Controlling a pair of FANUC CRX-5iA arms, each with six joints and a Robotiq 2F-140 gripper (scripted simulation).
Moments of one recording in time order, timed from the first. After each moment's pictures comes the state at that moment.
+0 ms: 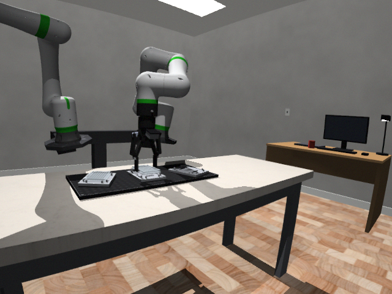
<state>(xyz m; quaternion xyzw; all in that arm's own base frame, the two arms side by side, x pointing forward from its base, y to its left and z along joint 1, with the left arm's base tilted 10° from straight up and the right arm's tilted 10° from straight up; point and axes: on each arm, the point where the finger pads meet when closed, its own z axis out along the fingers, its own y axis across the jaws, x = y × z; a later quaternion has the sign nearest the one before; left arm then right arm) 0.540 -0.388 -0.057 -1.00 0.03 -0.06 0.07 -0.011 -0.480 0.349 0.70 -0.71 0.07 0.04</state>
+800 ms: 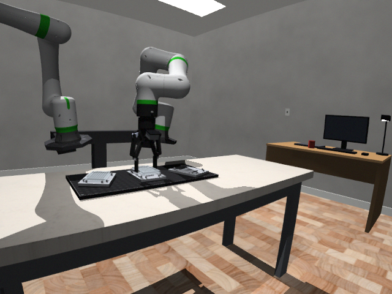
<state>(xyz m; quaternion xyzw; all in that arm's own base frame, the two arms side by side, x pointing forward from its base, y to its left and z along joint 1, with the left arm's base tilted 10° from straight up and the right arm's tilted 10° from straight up) 0.541 -0.387 -0.060 -1.00 0.03 -0.06 0.07 -0.011 -0.480 0.349 0.70 -0.71 0.07 0.04</state>
